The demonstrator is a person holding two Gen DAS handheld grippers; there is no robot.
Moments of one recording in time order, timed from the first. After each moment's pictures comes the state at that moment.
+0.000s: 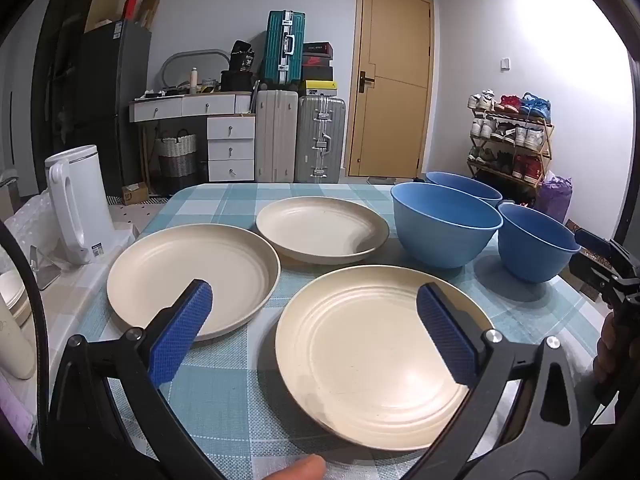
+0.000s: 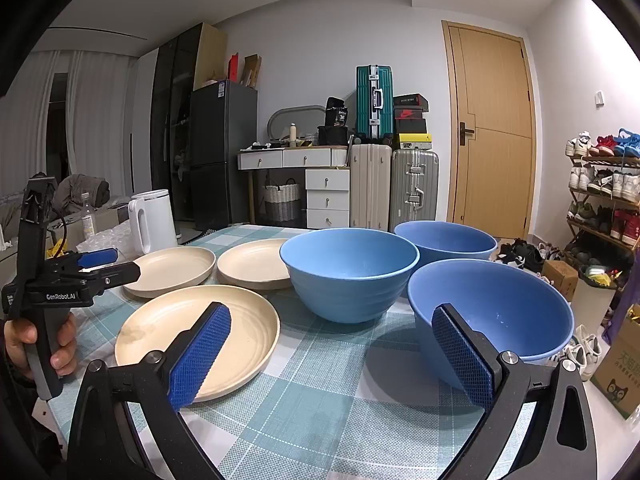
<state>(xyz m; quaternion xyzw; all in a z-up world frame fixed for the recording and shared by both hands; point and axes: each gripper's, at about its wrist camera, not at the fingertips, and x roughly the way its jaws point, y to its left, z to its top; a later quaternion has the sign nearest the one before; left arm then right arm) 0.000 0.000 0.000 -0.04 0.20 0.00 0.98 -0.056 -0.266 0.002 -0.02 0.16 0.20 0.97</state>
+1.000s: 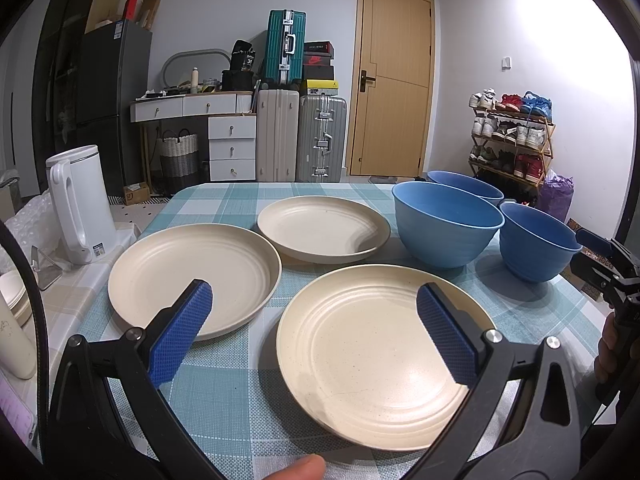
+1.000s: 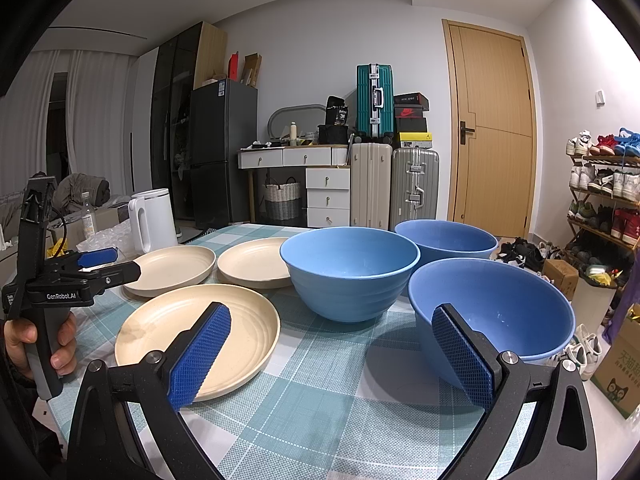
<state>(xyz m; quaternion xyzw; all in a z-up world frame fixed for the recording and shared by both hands) 0.000 0.000 0.000 -0.04 0.20 0.00 0.98 -0.056 -0.265 0.002 -0.02 0.16 0.20 0.97</state>
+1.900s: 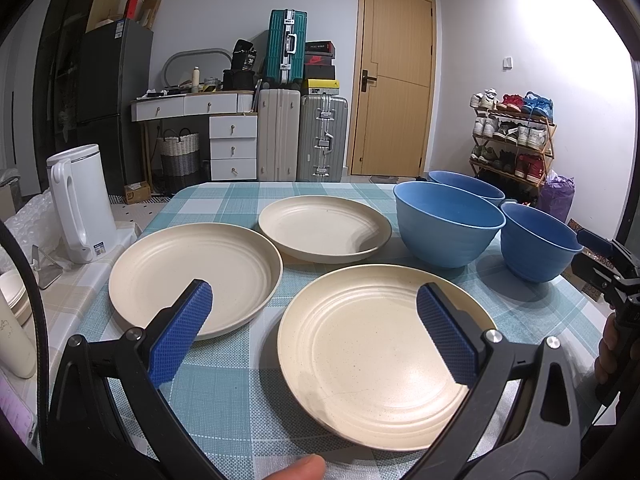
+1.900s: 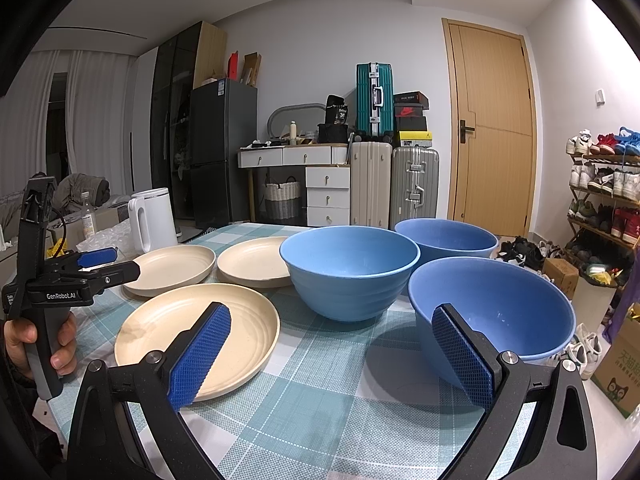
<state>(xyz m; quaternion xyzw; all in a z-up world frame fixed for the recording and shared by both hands) -0.001 0.000 0.000 -0.04 0.20 0.01 0.98 -0.055 -0.267 0.002 -0.02 0.16 0.20 0.97</state>
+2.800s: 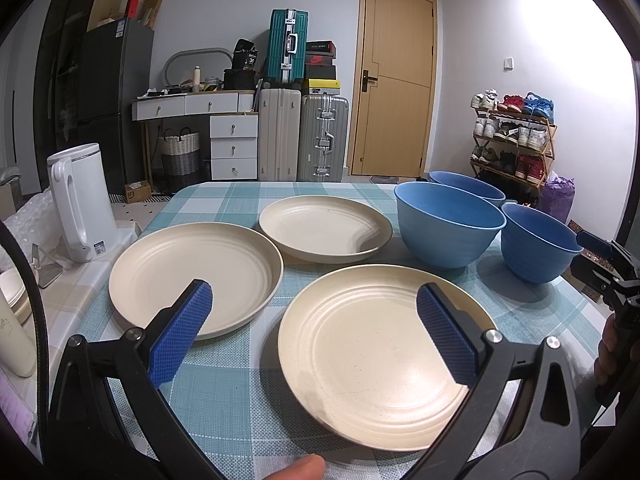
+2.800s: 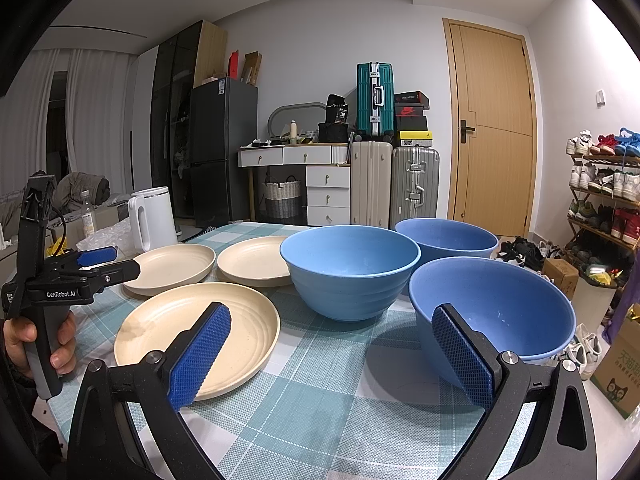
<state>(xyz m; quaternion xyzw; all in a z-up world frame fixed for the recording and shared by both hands) -0.001 0.000 0.000 -0.04 0.20 0.01 0.98 -0.056 -0.264 0.001 -0.02 0.16 0.20 0.97</state>
